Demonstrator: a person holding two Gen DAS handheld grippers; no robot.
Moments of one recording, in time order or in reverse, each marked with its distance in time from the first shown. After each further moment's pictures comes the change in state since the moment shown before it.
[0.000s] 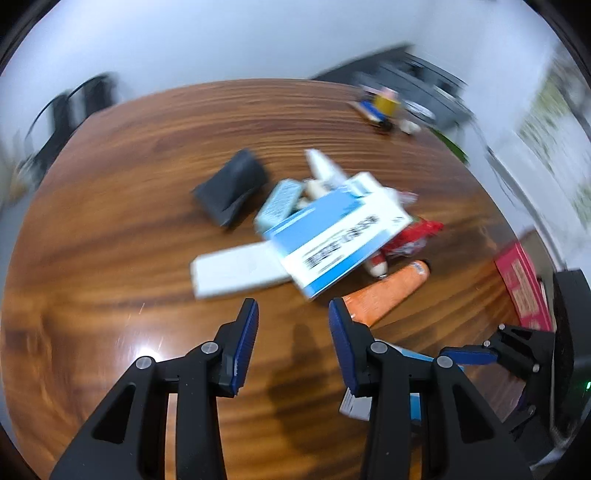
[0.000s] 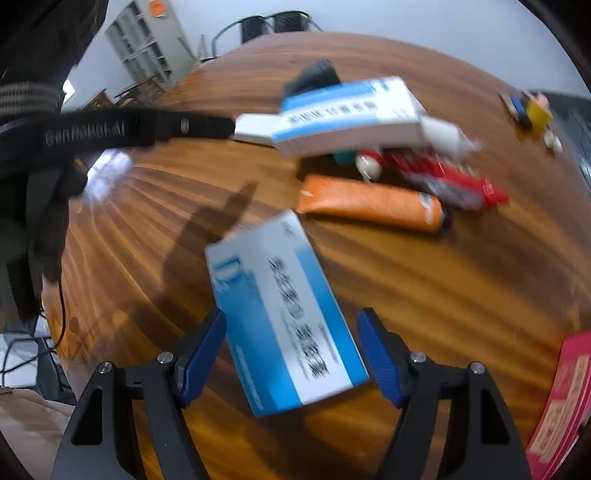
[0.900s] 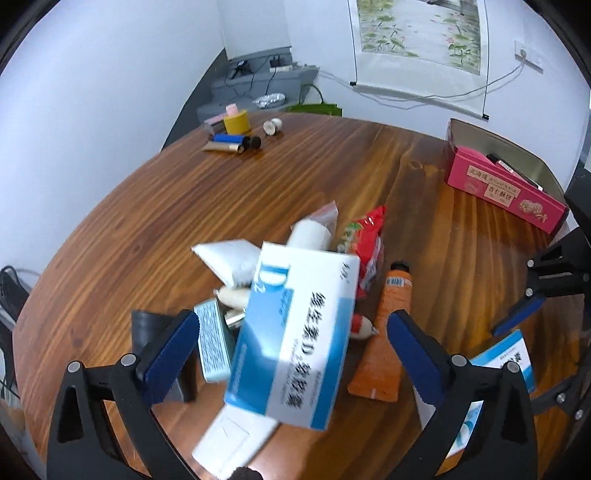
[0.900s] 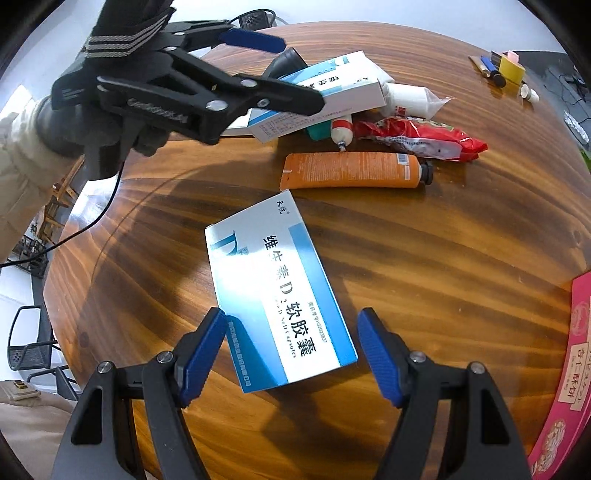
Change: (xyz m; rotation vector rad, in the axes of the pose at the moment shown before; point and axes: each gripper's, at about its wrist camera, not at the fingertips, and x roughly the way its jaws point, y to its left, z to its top) left arm 0.045 -0.038 0.046 0.674 -0.127 -0.177; right arm -0.009 -0.005 -0.012 0.105 0.011 -0.012
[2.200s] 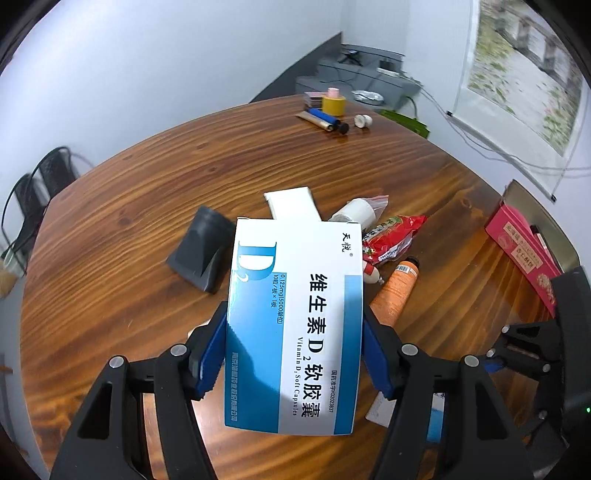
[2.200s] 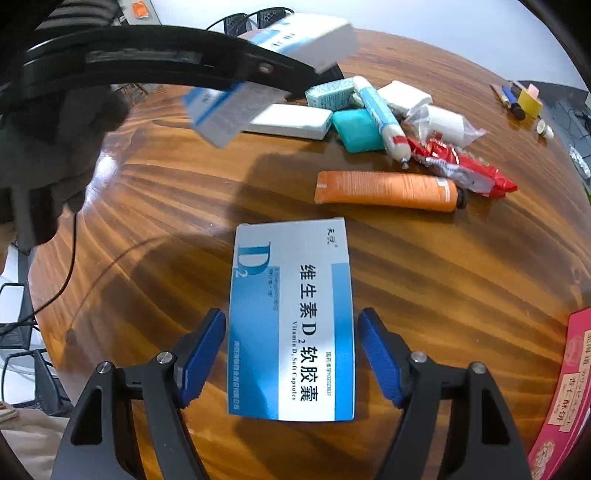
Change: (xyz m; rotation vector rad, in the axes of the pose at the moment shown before) left arm -0.050 -0.002 -0.031 -0.447 0.076 0.183; right arm 0.004 0.032 0.001 -0.090 -0.010 -0.039
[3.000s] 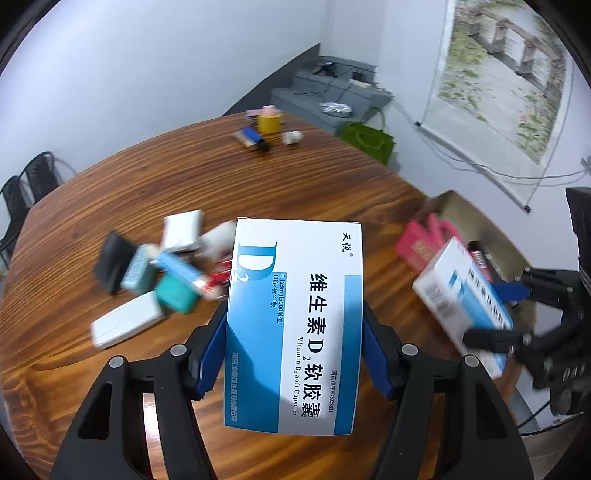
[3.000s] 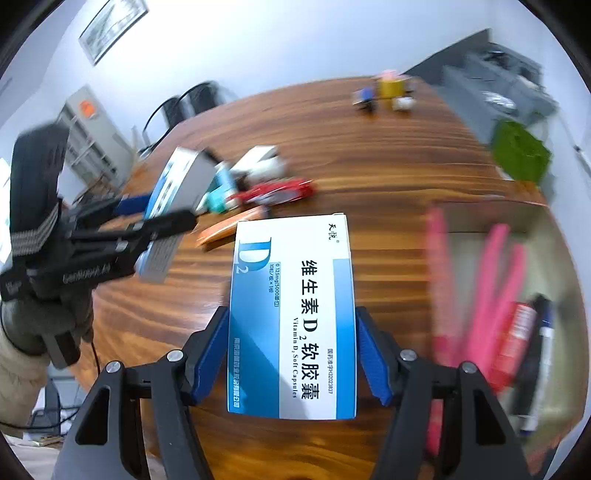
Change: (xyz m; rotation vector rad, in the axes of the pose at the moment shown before) left arm -0.029 -0.145 0.016 -0.002 -0.042 -0.081; right arm -0.144 -0.137 -0.084 0.332 -0.263 -0.071
